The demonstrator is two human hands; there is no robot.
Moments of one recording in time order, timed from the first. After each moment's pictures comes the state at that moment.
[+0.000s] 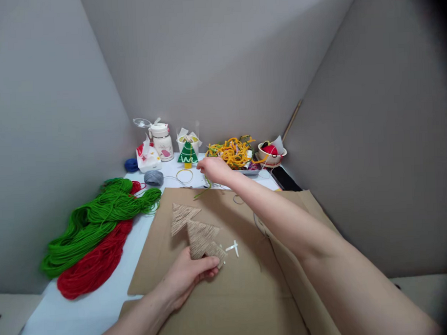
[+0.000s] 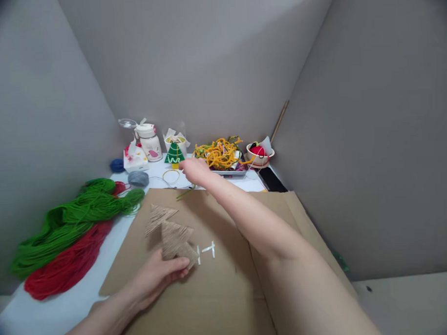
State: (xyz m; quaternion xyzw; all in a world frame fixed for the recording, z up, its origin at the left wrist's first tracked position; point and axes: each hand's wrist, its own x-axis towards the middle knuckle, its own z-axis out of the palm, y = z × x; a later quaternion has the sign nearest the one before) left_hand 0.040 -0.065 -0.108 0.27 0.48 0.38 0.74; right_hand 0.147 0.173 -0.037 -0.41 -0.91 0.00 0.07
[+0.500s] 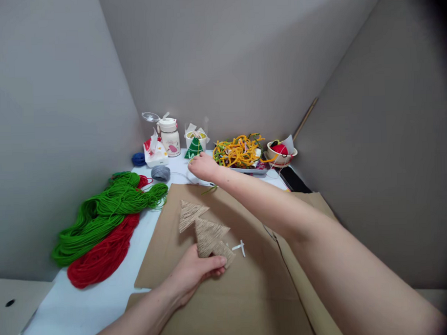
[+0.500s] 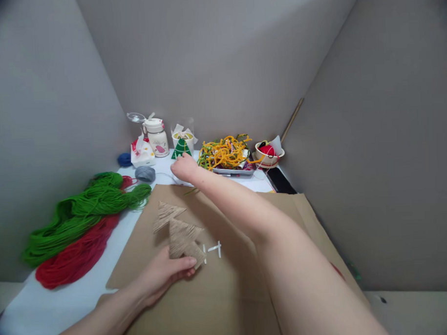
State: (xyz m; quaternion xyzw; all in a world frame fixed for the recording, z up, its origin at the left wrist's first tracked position) left_hand 0.037 -0.062 -0.110 0.28 0.48 0.37 0.74; right_hand 0.084 0.191 -0.061 -0.29 -0.95 -0.12 0.00
